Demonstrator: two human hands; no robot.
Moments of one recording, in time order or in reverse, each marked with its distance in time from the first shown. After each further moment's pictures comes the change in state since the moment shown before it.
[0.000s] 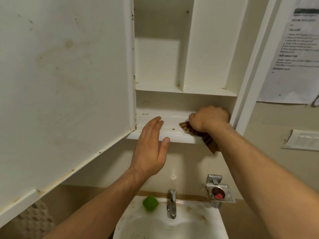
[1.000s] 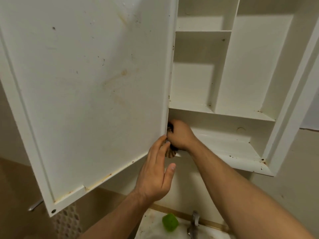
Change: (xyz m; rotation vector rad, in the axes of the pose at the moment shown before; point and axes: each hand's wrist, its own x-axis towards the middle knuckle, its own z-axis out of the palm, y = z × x) left_hand -0.038 -0.017 -0.052 0.015 0.085 0.036; right_hand 0.002 -0.135 0.009 0.866 0.044 -0.605
